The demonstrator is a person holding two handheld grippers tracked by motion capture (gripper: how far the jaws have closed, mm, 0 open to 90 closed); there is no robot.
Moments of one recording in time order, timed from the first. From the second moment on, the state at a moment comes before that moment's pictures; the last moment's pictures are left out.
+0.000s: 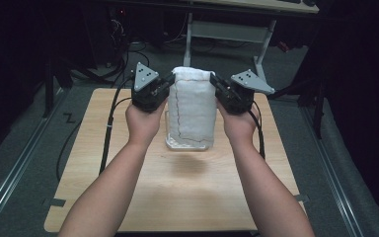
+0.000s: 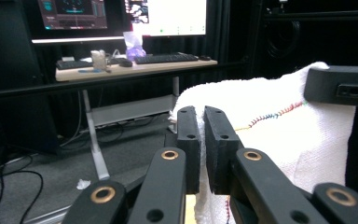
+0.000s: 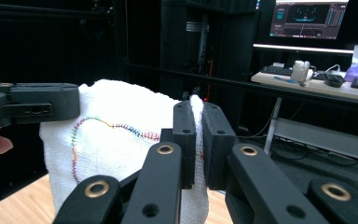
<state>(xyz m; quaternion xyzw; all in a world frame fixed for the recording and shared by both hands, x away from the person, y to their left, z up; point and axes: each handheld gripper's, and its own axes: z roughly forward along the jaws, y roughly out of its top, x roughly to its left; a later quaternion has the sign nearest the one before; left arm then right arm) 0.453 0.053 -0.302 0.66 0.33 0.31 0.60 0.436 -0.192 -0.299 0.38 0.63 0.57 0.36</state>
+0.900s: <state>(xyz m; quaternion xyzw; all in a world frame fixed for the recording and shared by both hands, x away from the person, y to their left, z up) 0.531 0.048 -0.327 0.68 0.38 0.26 0.57 0.509 -0.191 -0.317 0.42 0.65 0.53 0.35</state>
